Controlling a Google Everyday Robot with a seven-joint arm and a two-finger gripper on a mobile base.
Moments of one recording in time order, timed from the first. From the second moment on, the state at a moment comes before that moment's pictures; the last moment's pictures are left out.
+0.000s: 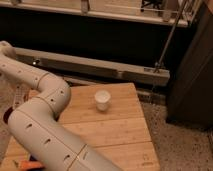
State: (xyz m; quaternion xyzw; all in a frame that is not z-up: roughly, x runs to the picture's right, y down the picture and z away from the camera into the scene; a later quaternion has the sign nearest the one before) arm -0.479 0.003 0.832 -0.24 0.23 0.68 0.65
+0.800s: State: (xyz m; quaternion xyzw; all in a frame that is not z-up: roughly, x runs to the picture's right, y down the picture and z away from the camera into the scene) arm -0.492 0.017 0.829 -0.24 0.22 0.66 0.68
